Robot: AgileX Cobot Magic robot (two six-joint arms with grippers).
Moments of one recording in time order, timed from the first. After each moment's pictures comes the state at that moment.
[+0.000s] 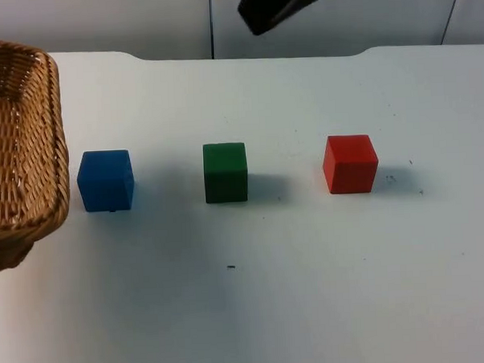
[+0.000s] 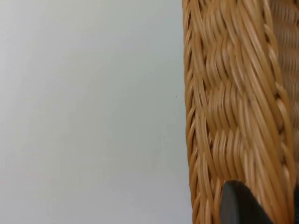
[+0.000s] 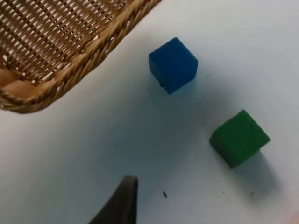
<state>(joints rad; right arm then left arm) 0.58 1.65 -1.43 0.36 0.83 -0.58 0.46 1.09 -0.58 -0.68 0.71 0.55</state>
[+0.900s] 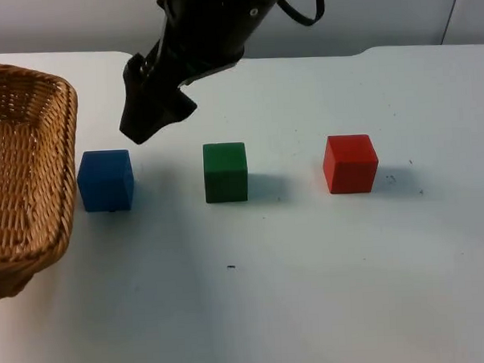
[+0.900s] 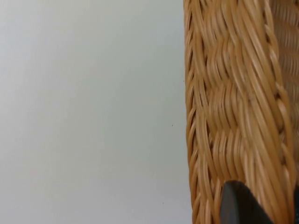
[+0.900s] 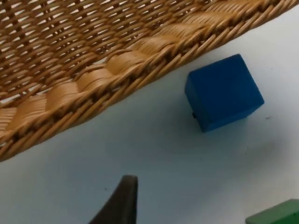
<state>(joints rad) 0.67 2.16 -1.79 0.42 0.83 -0.79 0.47 1.17 -0.58 -0.68 0.71 0.64</state>
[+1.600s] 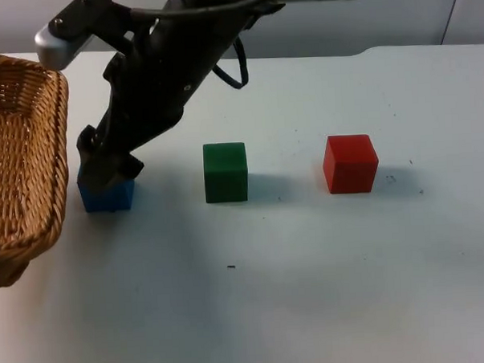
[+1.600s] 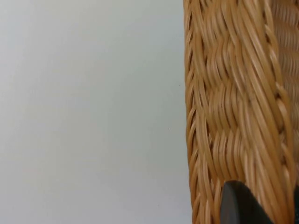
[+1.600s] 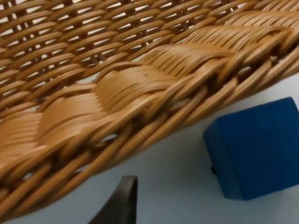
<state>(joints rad) 0.72 2.41 -2.00 0.43 0.77 -0.85 0.54 1.17 -0.58 -0.76 0.75 0.72</state>
